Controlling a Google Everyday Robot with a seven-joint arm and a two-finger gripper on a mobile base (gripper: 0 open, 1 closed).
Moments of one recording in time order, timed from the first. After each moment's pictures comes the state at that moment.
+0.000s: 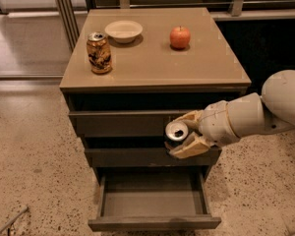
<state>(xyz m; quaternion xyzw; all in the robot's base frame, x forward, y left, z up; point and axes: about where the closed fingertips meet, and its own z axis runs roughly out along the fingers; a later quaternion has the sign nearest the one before) 0.470 -0.087 0.782 -0.63 0.66 0.20 0.36</state>
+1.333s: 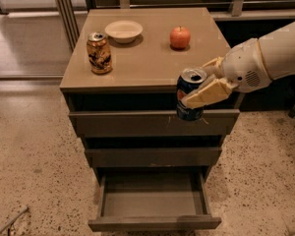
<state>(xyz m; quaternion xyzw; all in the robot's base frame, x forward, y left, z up) 0.508 -0.113 0.911 -0.54 0.72 0.24 0.36</state>
